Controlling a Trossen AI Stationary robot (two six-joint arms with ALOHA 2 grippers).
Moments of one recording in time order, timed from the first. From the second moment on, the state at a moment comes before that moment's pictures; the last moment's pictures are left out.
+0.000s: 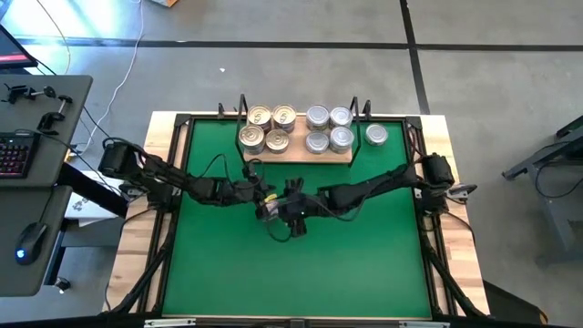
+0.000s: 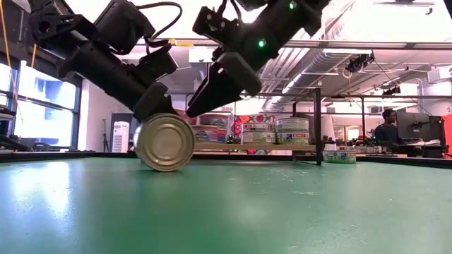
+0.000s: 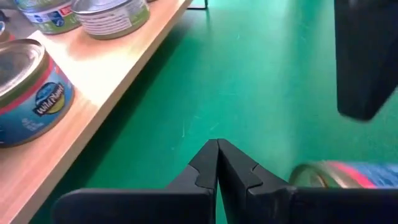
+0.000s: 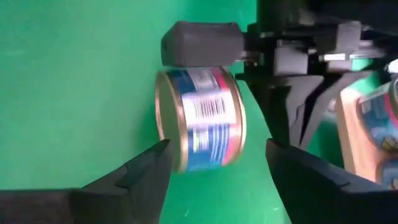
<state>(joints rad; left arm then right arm) -0.07 1.55 0.51 0.45 -0.45 -0.09 0.15 1.94 1.30 -0.09 0.29 -0.29</state>
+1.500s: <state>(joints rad) -0.56 1.18 0.47 -0.01 -0.89 -0.54 0.14 1.97 1.27 0.01 0.32 -0.43</state>
